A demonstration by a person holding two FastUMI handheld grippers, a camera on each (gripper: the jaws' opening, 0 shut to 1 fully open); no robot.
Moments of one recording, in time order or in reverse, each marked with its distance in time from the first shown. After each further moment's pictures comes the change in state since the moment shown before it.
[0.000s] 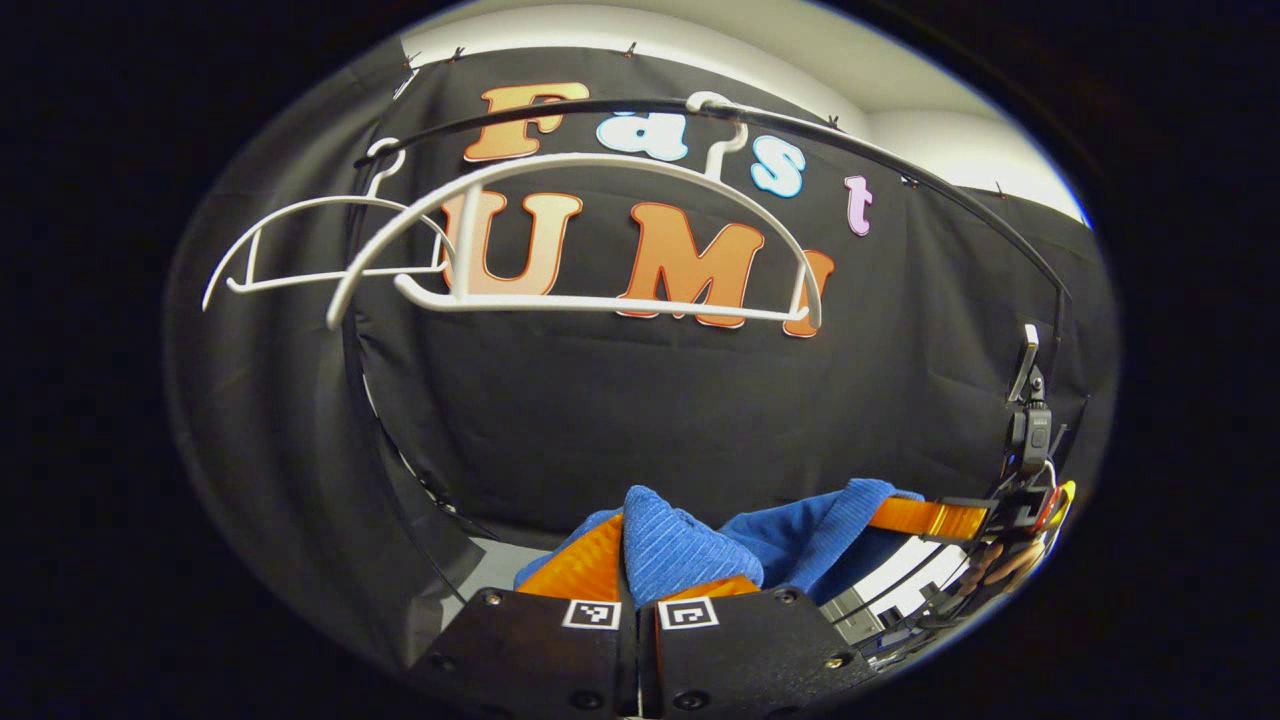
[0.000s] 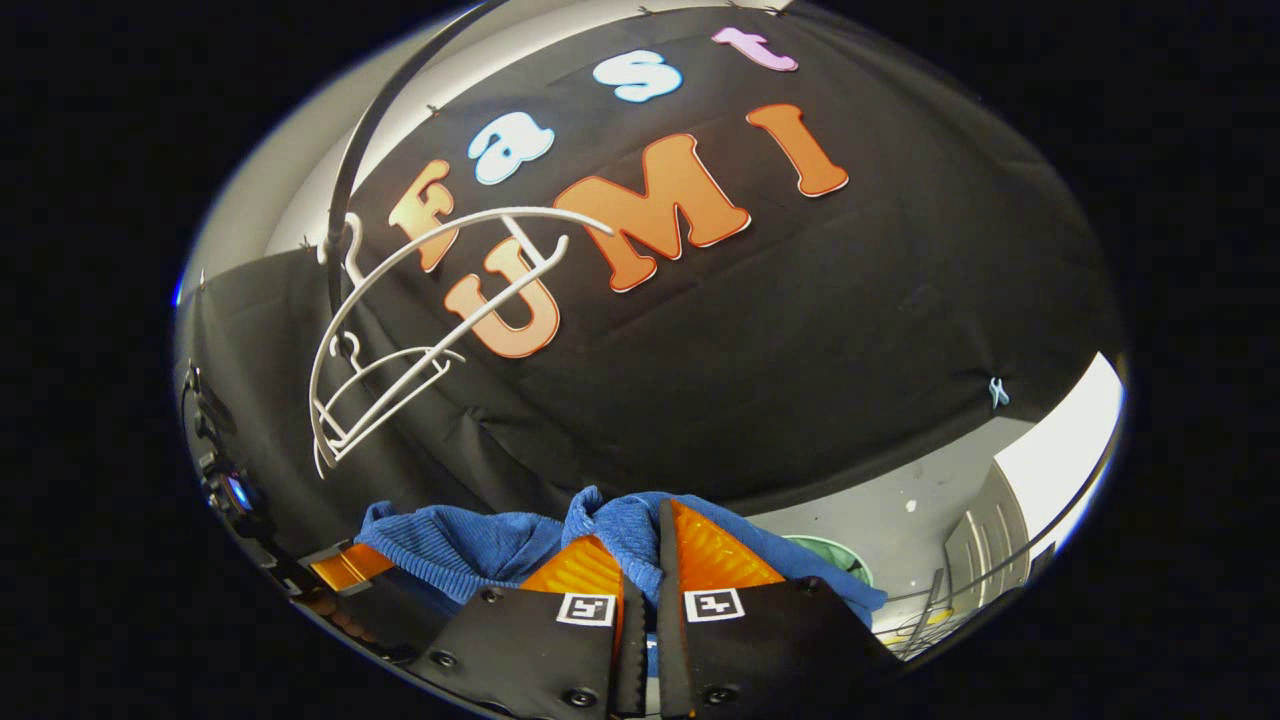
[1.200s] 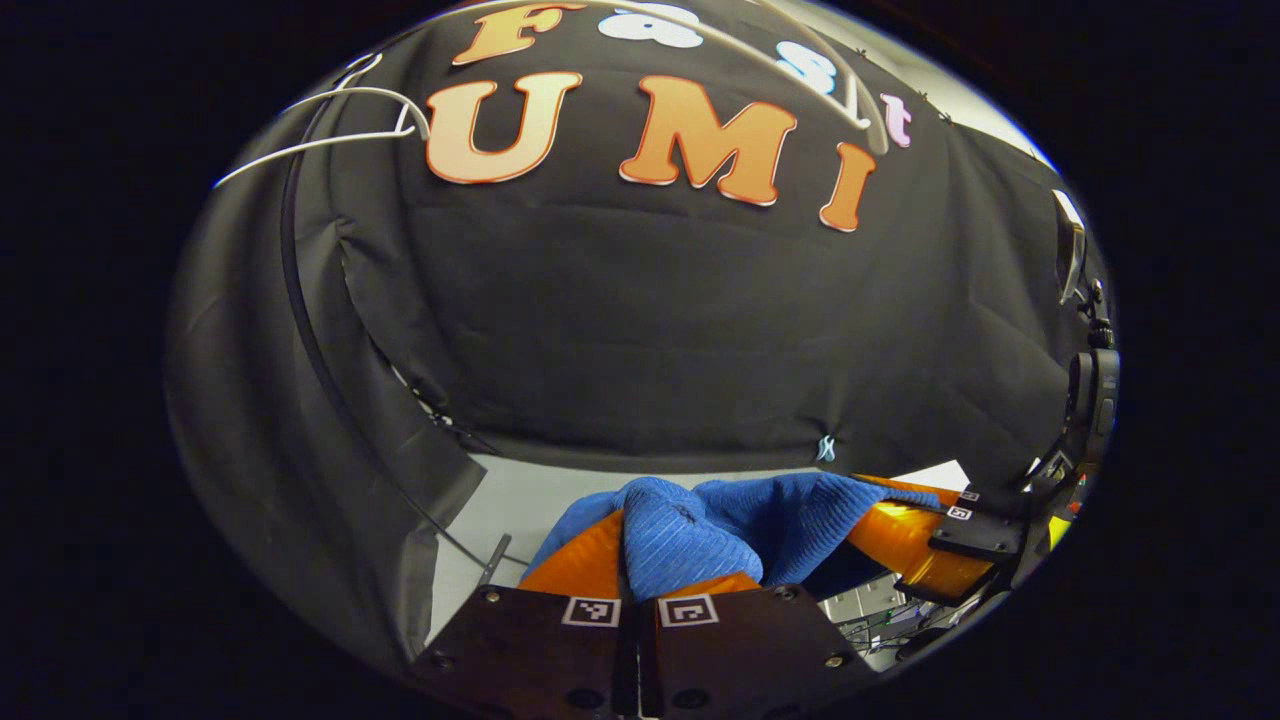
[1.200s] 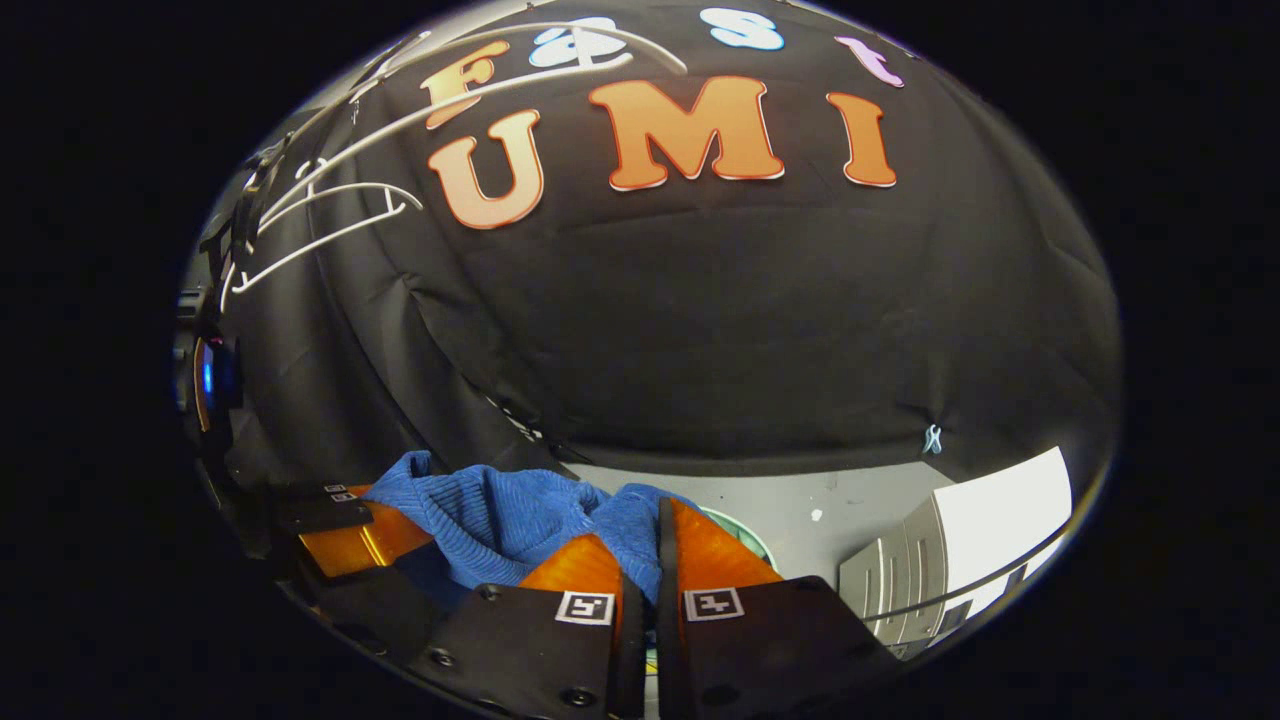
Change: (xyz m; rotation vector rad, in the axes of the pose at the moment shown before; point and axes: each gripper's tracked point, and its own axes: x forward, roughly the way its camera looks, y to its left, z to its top) left arm 0.092 -0.002 -0.144 0.000 0.347 0.096; right arm 0.062 -0.050 -0.102 -0.271 0.239 -0.204
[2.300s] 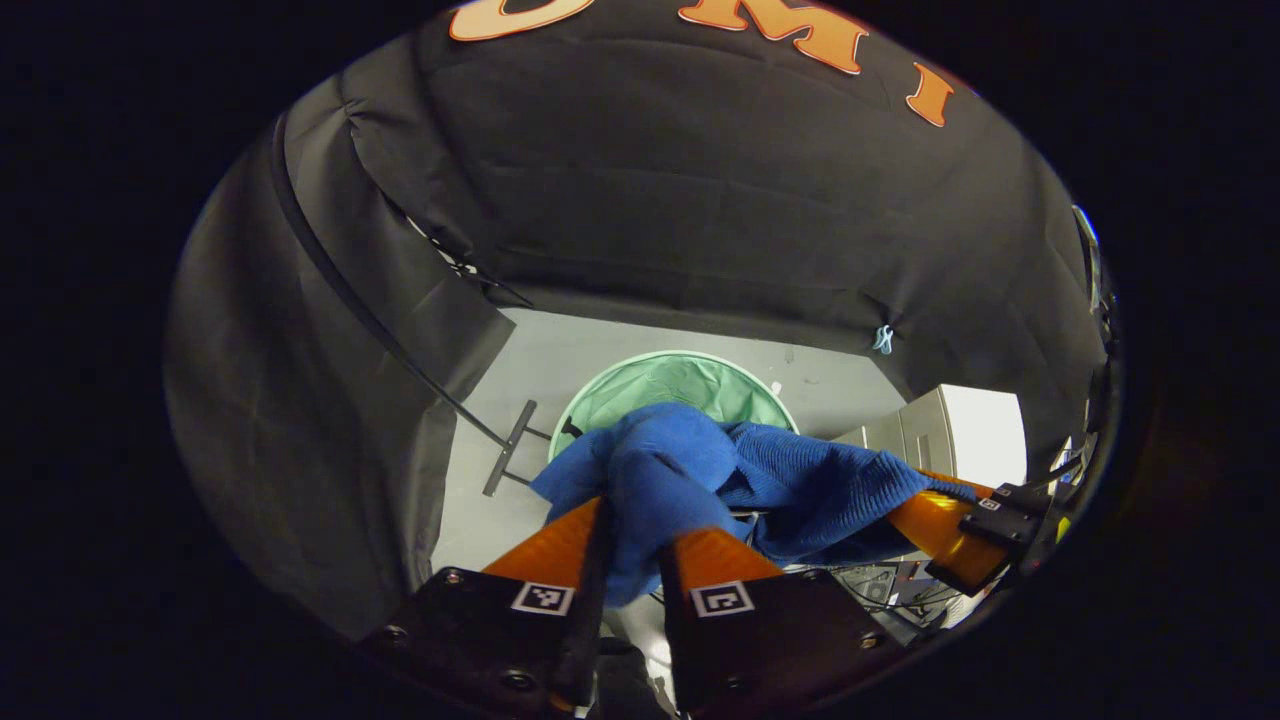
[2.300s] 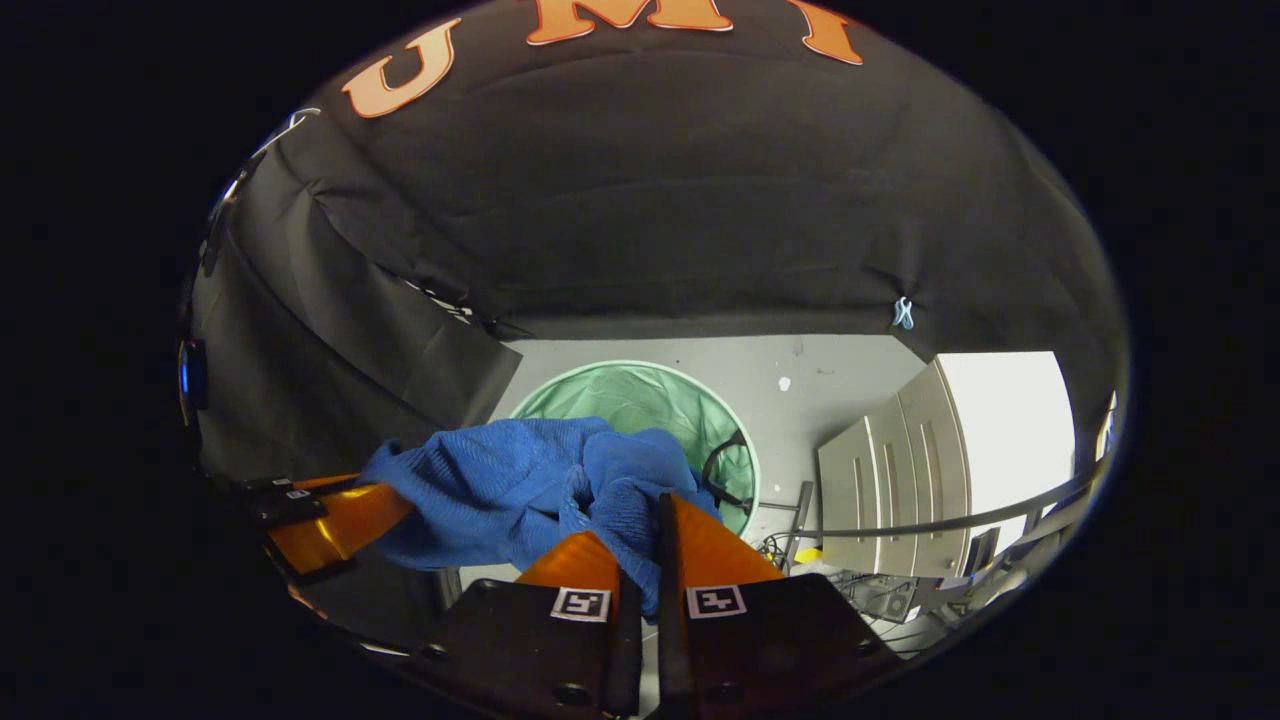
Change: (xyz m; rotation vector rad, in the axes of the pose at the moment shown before) left arm 0.055 0.004 -0.120 -0.054 0.399 0.093; right arm 0.078 -0.057 -0.160 0.107 0.399 -0.144
